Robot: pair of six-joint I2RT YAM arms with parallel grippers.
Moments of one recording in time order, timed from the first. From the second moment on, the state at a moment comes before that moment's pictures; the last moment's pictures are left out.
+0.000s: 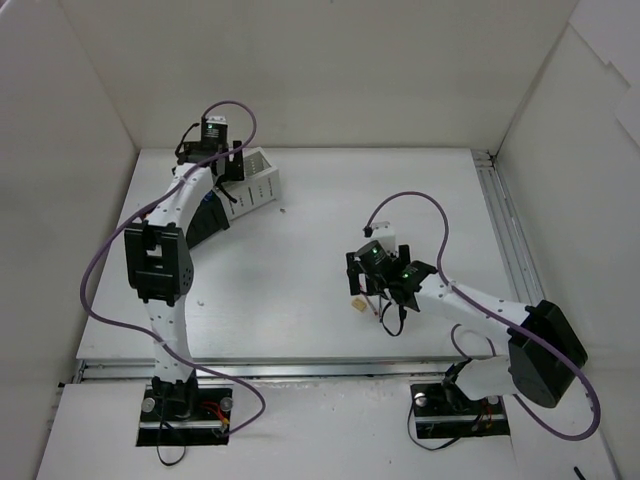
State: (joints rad) left arm -0.15 2.10 1.93 -0.58 -0.28 -0.13; right arm 0.74 1.33 0.77 -0.39 0.44 0.47
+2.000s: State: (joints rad) left arm -0.41 1.18 1.05 -0.42 0.07 -0.29; right arm 0.99 1.40 0.73 -0.23 0.45 0.62
